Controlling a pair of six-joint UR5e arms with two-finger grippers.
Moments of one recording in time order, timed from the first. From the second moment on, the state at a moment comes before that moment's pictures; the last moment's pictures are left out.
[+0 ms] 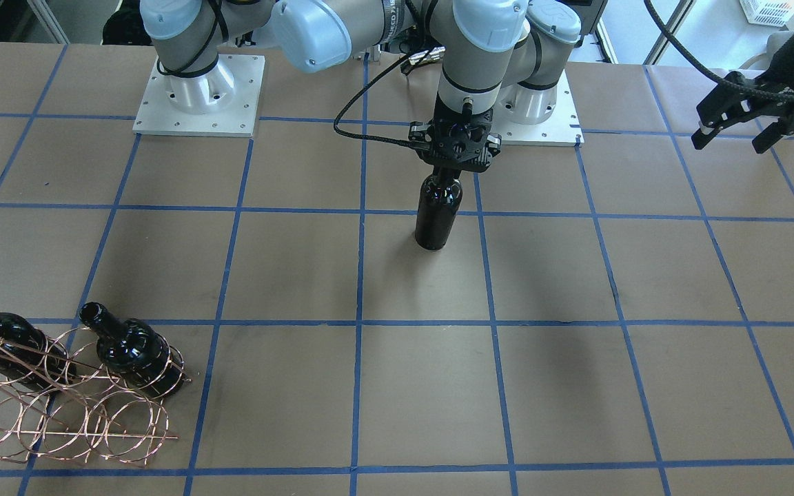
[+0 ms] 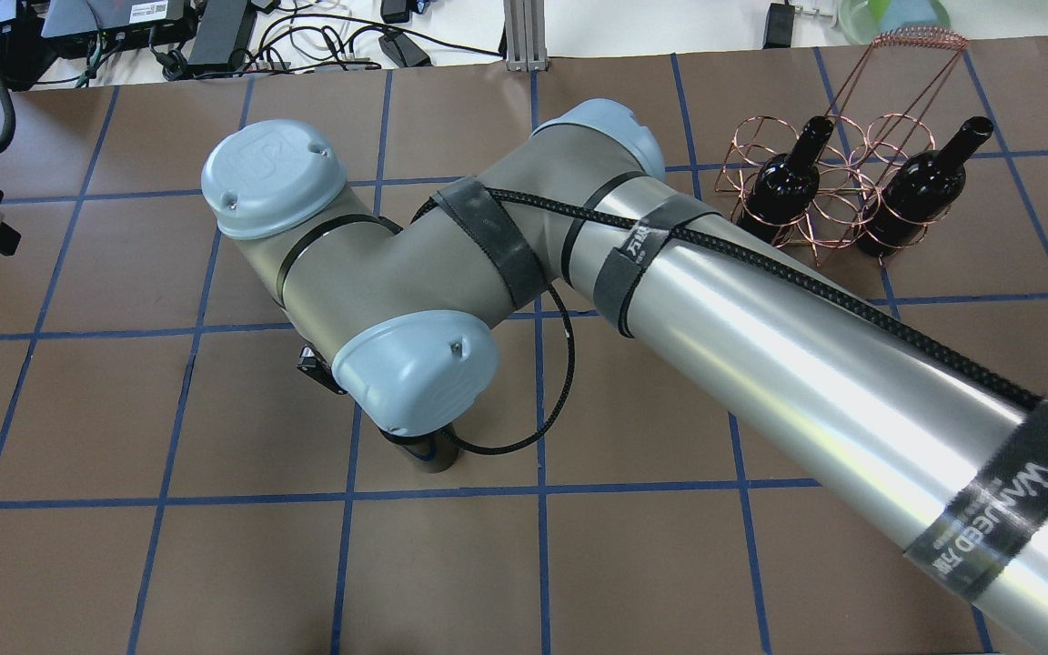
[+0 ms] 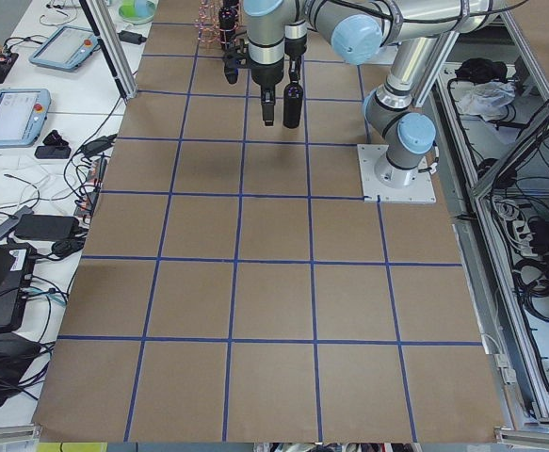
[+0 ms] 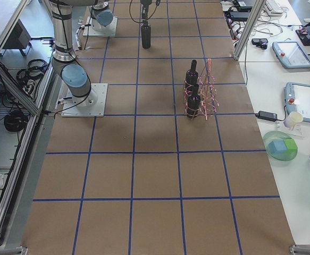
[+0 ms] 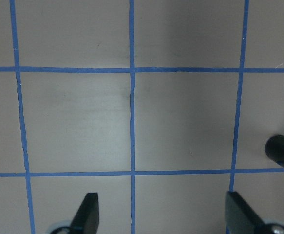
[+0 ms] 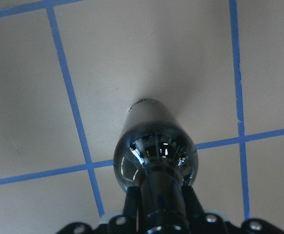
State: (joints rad) left arm -1.07 -1.50 -1.52 -1.75 1.54 0.48; right arm 2.26 -1.22 1.45 -1.73 -1.49 0.86
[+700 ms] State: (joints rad) left arm -1.14 -1.48 -1.52 -1.75 1.54 0.39; right arm 2.12 -1.26 1.43 -1.72 -1.47 0.70
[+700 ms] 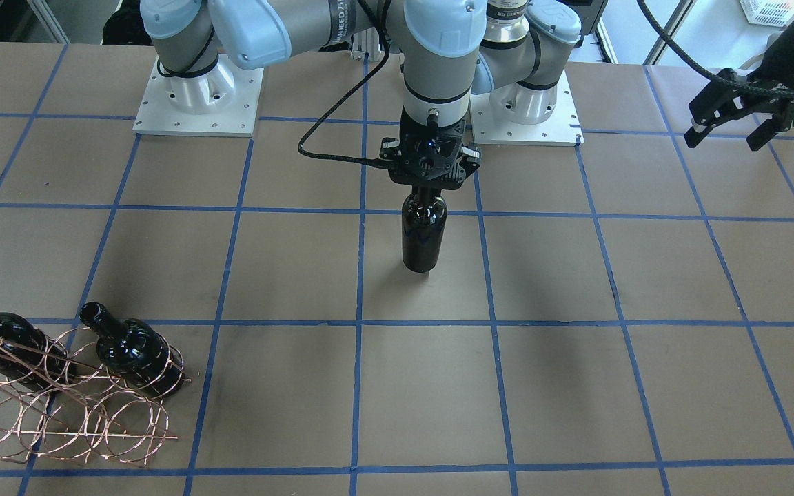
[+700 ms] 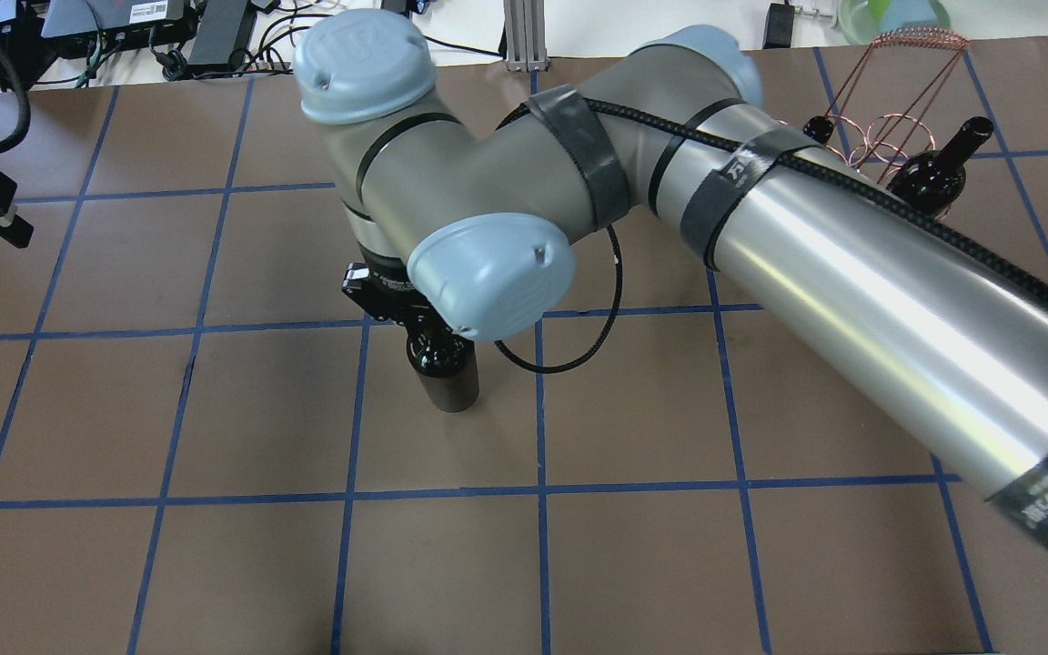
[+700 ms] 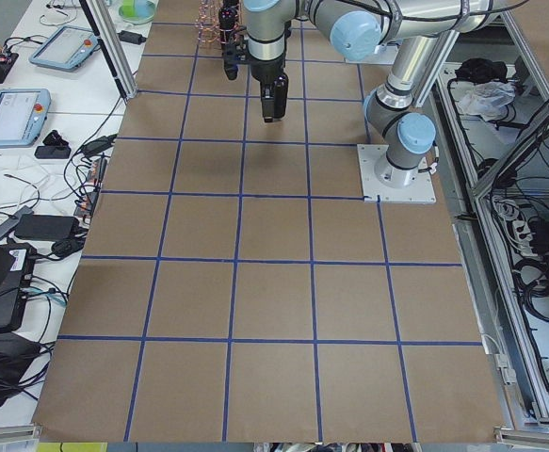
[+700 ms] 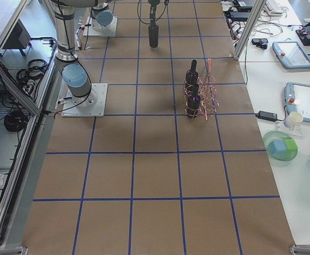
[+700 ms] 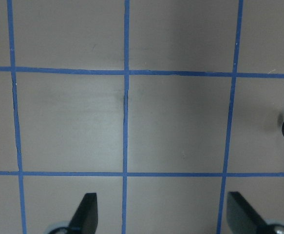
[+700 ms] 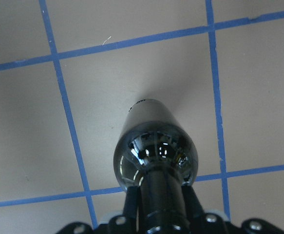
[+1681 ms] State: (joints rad) left arm -1.56 -1.51 -1.51 -1.56 1.61 -0.12; right arm 1.74 -1.45 1.38 -1.43 -1.54 0.11
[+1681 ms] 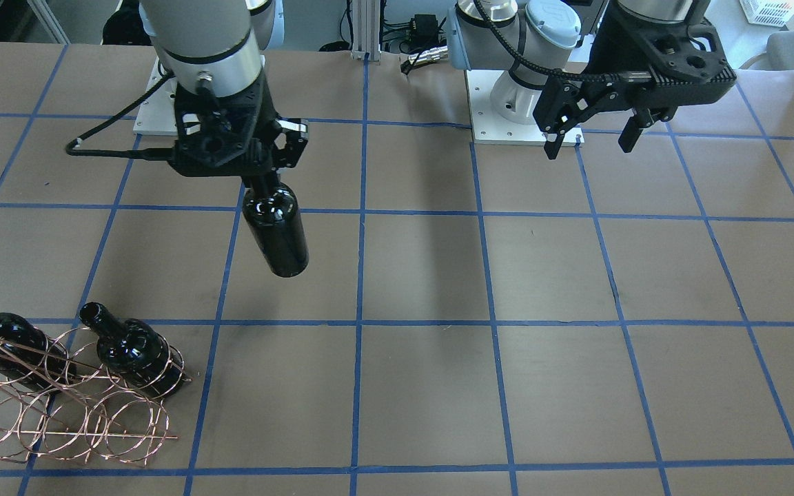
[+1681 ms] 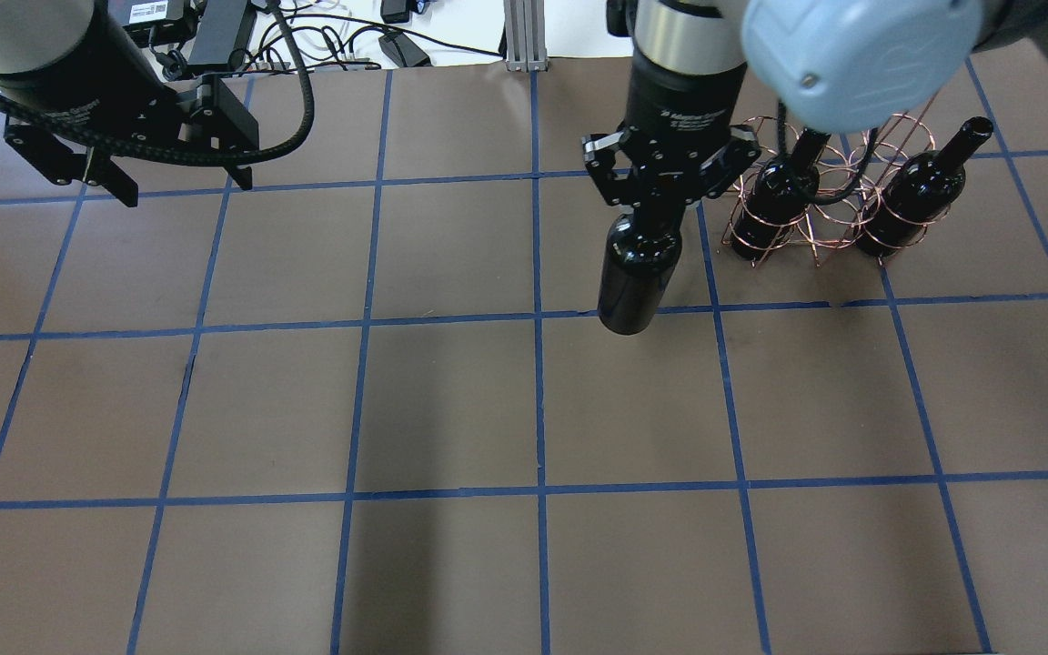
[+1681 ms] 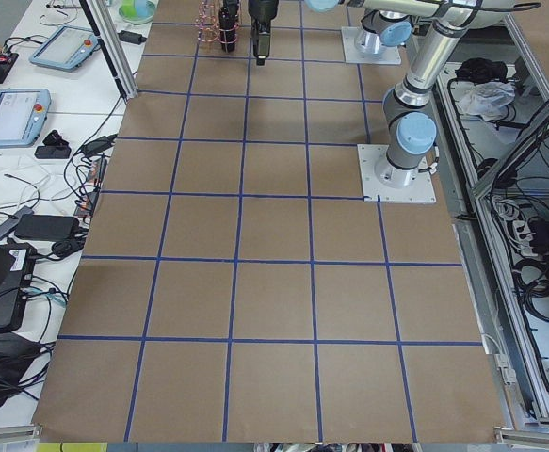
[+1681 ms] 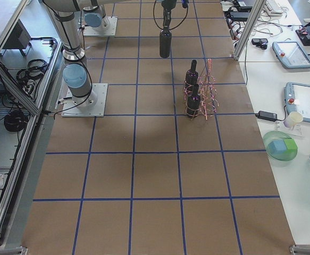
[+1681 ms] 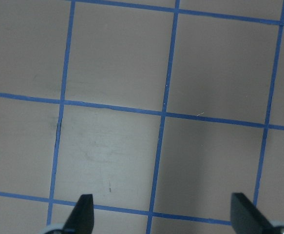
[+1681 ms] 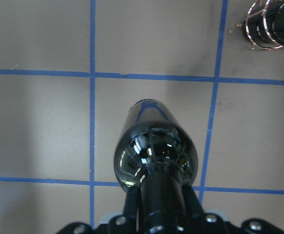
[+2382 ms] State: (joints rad) left arm -1.59 -1.57 -1.44 -1.55 1.61 -0.13; right arm 1.48 -1.48 1.32 -1.33 -1.65 -0.26
